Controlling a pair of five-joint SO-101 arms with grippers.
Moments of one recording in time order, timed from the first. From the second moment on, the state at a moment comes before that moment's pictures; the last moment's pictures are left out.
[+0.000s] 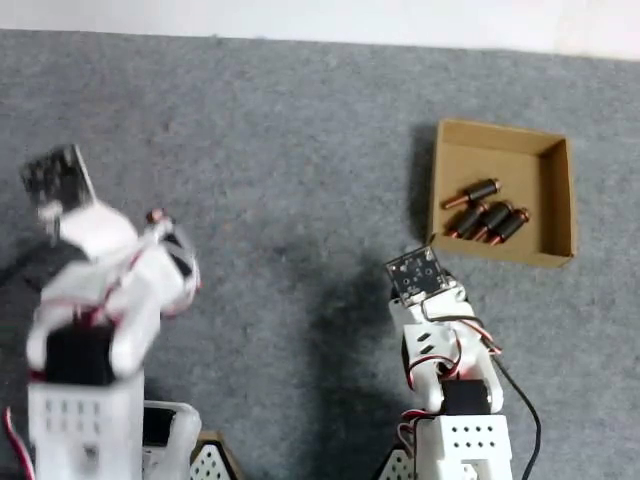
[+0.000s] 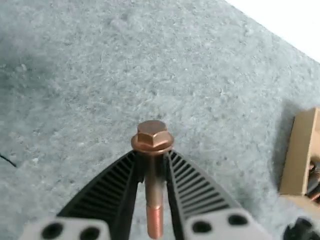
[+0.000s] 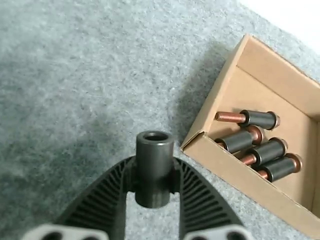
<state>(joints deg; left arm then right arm) -3.6 -62.9 38.3 73.3 33.3 -6.8 -87.1 95.9 28.2 28.7</state>
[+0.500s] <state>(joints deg) -4.1 -102.4 67.6 73.2 23.8 -6.8 -87.1 95.9 28.2 26.0</state>
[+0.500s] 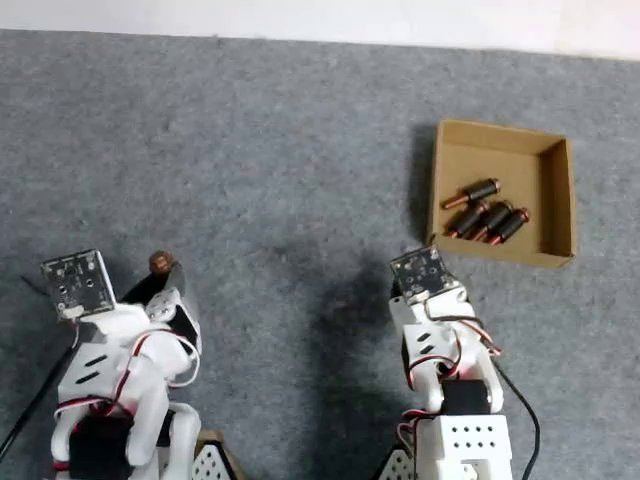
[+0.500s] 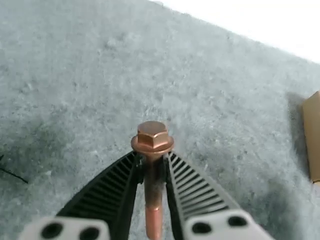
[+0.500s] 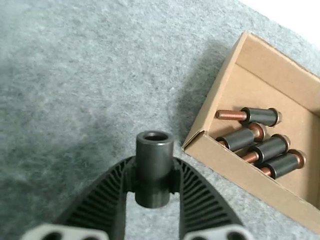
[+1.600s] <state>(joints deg) 18.2 -102.1 89.5 19.0 39.7 -31.1 -104.5 94.8 37.1 17.7</state>
